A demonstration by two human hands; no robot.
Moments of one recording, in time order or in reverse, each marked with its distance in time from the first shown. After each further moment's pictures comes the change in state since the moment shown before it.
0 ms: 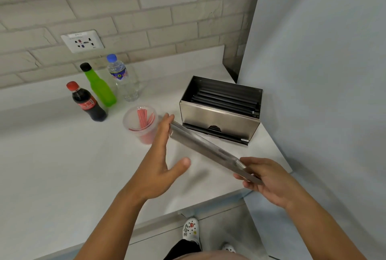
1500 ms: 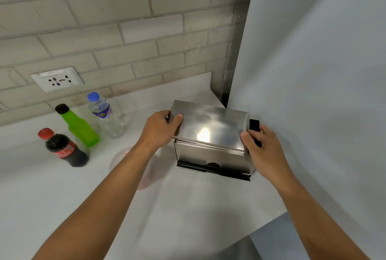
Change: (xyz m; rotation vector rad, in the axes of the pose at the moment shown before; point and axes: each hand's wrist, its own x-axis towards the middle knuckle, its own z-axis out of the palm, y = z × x) left_hand 0.229 -0.046 -0.041 0.204 0.130 -0.305; right_hand 0.066 -0.111 0.031 -0.614 0.497 -0.574
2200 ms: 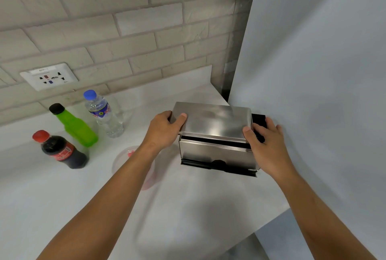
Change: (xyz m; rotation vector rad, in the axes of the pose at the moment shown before) left_hand 0.009 -0.020 0.008 -0.138 -0.083 -0.029; right_hand 0.004 -0.001 0.016 -0.085 0.017 0.087
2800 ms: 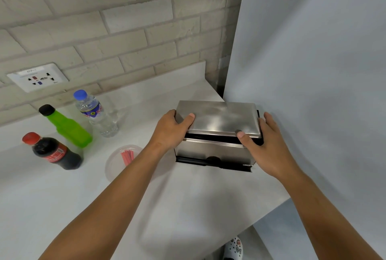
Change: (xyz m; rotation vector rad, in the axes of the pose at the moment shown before) left_hand -0.007 0.011 0.033 -0.036 -0.057 0.005; right_hand -0.005 0.019 -0.018 -0.034 -0.072 -0.018
